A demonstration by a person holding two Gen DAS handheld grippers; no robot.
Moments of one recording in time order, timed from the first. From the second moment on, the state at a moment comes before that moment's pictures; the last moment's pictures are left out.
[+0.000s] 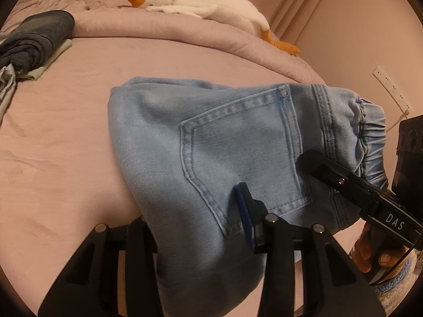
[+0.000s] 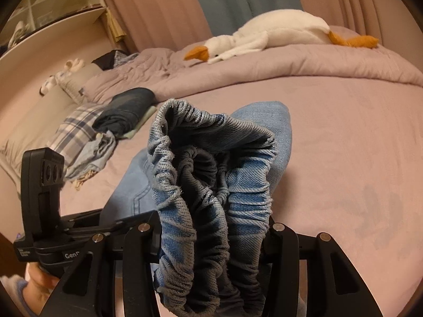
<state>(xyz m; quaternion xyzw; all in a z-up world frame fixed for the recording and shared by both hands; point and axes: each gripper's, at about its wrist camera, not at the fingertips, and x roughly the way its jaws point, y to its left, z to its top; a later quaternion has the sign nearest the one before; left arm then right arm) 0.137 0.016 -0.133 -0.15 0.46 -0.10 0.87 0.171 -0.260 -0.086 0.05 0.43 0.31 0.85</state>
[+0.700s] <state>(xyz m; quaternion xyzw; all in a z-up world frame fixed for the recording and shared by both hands) 0.154 0.050 -0.124 -0.16 0.44 -0.08 0.88 0.186 -0.219 -0.075 0.02 0.41 0.33 0.85</state>
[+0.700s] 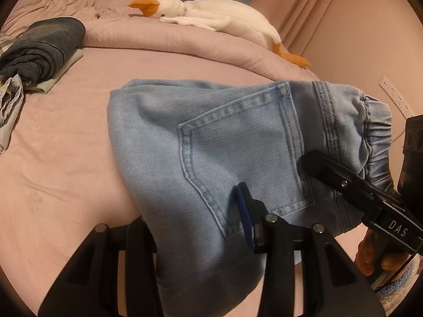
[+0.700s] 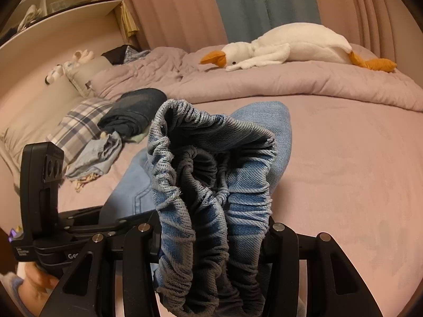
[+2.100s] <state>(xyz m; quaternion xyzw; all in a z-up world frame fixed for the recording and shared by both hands) 0.228 0.048 -0.155 -0.14 0.48 -0.08 0.86 0.243 -0.209 -0.105 0.05 0.44 0.30 0.85</state>
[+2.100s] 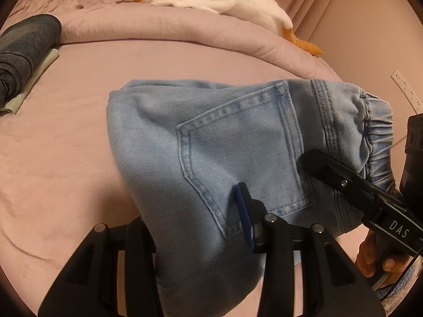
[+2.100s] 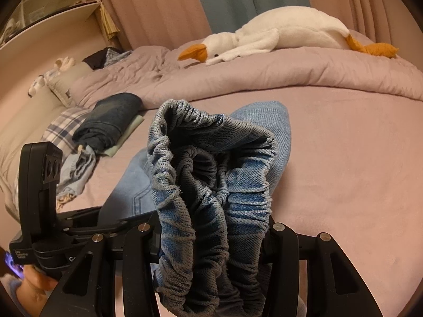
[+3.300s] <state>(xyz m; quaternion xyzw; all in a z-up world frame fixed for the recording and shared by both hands) 0.203 0.063 -0.170 -0.10 0.50 -0.03 0.86 0.260 -0.259 -0.153 0.19 0.54 0.25 0.78</state>
